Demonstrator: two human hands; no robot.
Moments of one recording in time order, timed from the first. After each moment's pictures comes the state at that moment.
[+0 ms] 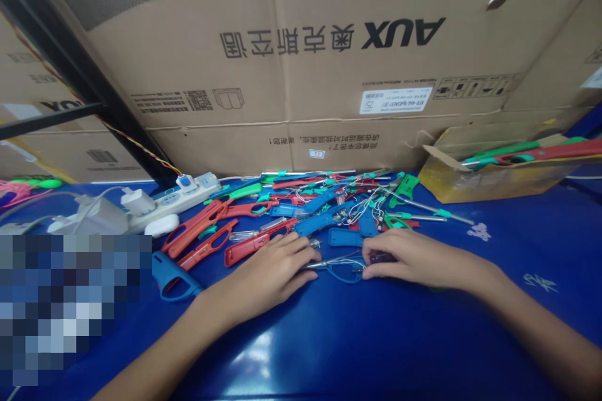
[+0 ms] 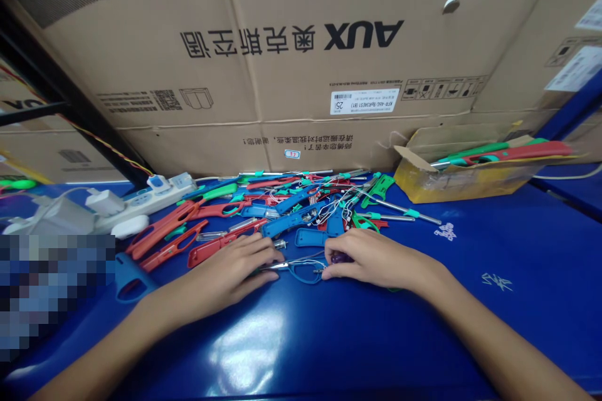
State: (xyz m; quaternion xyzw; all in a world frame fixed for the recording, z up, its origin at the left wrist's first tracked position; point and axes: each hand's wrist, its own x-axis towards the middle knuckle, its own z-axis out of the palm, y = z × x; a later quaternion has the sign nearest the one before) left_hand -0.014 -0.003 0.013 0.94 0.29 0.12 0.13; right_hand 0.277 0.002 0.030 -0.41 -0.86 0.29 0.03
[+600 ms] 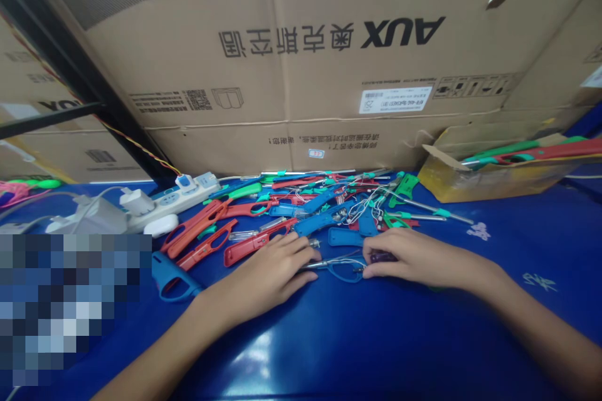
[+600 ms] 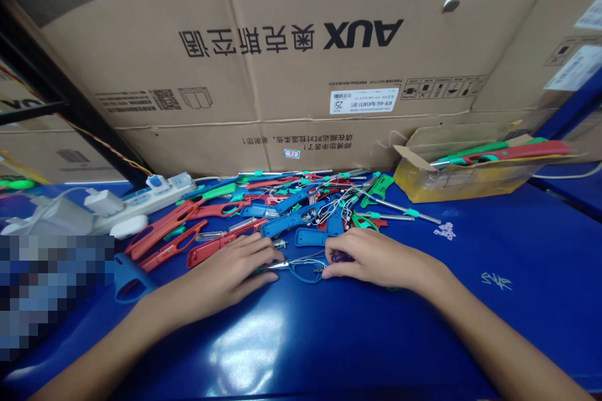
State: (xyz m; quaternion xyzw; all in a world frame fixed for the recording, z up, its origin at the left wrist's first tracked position) left_hand -0.015 -0.003 0.012 0.94 0.30 0.11 0.12; right_hand 0.278 0.002 0.031 -0.42 -0.86 0.29 0.03
